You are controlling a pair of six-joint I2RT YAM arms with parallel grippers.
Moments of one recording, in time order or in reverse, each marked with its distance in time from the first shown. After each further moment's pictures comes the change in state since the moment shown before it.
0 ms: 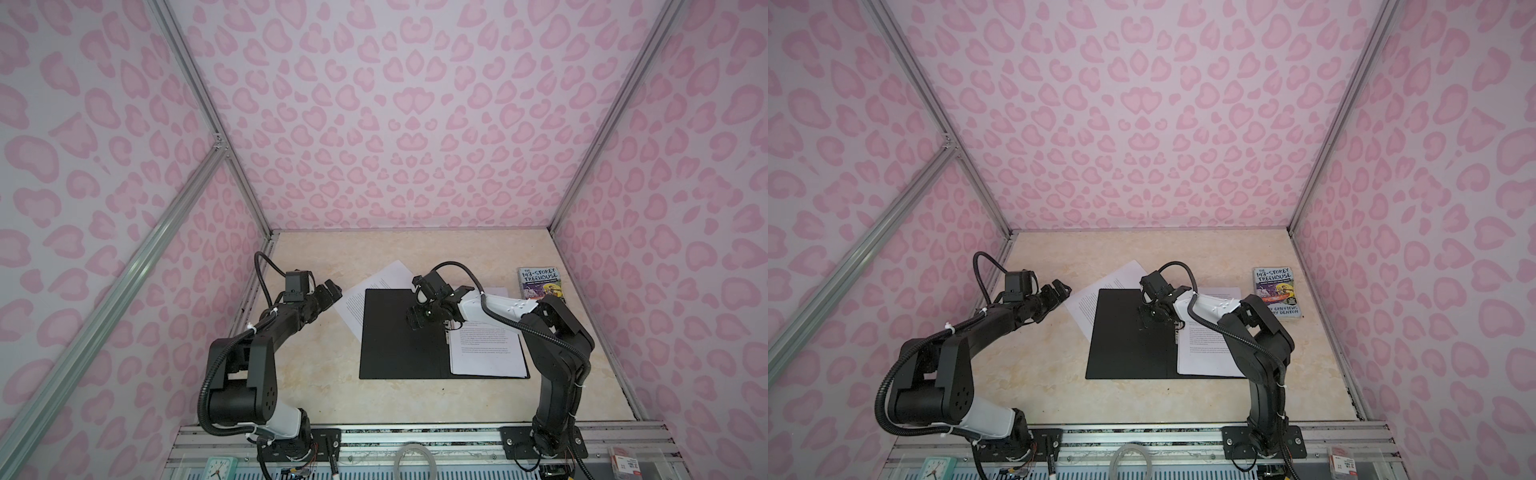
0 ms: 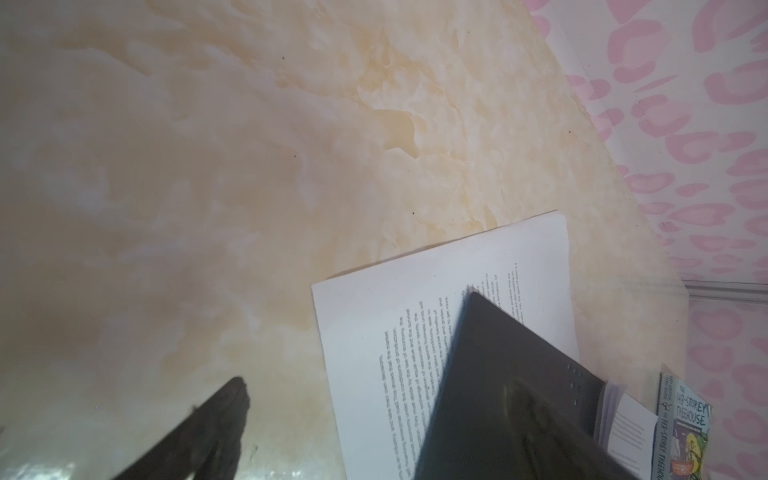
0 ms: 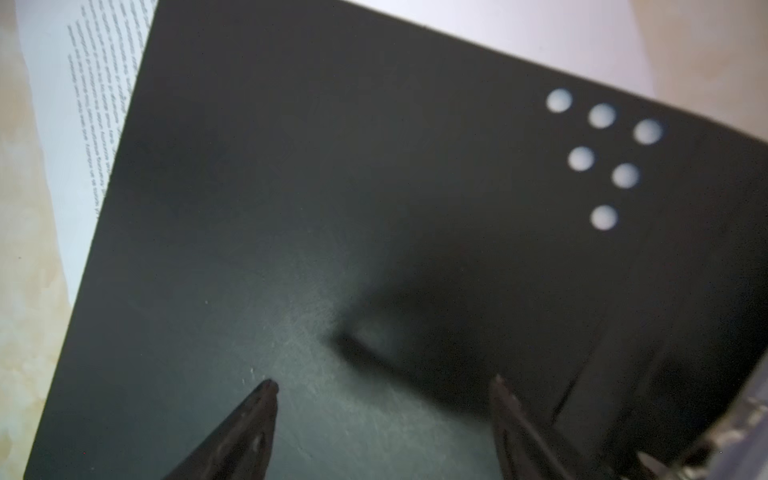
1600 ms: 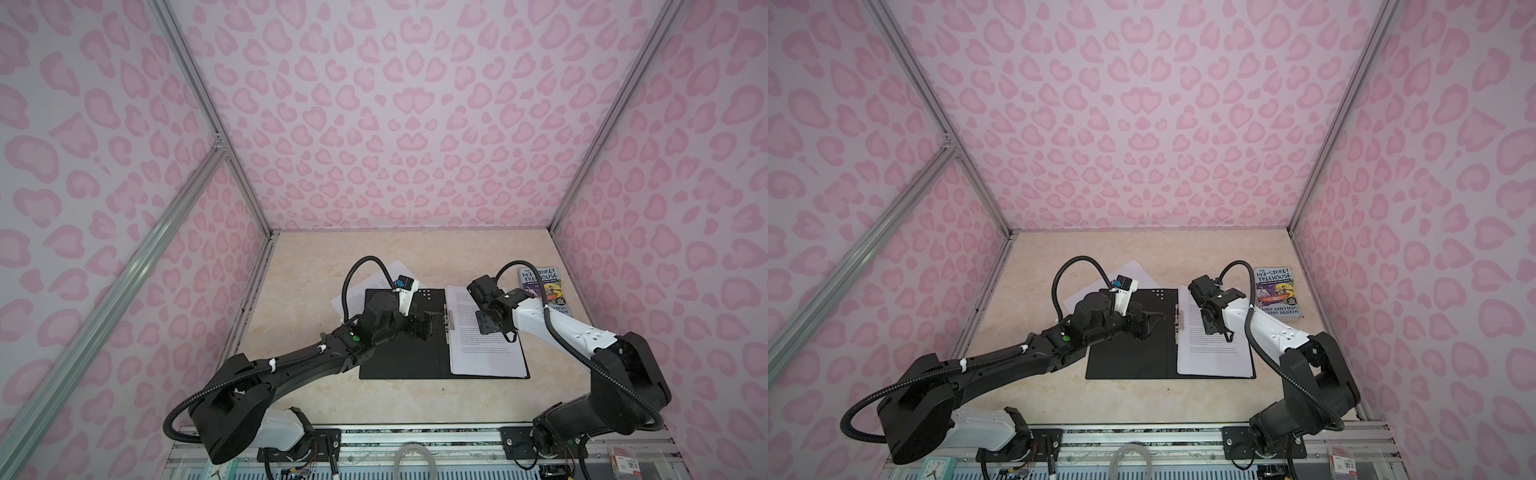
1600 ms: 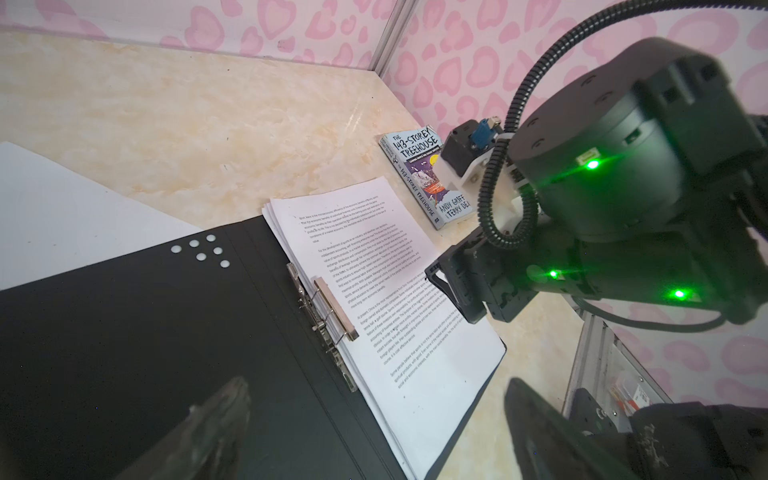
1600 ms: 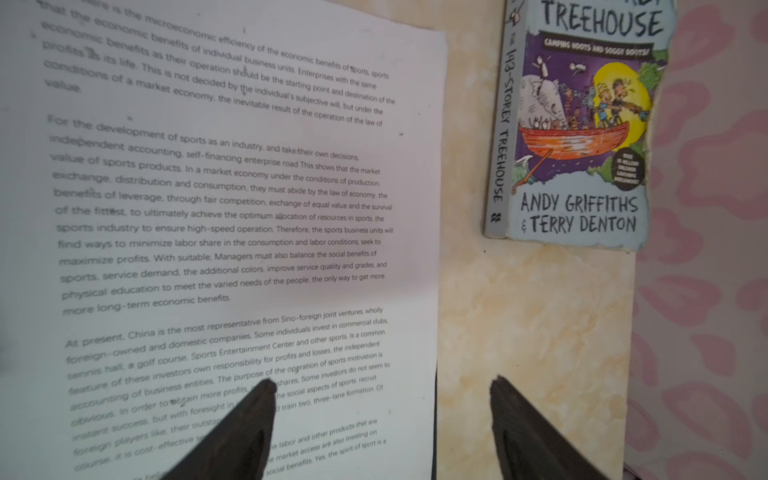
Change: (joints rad) left arm -0.846 -0.194 -0.079 0.341 -0.114 0.183; right arm -0.224 -0.438 -0.251 -0.444 0.610 0.043
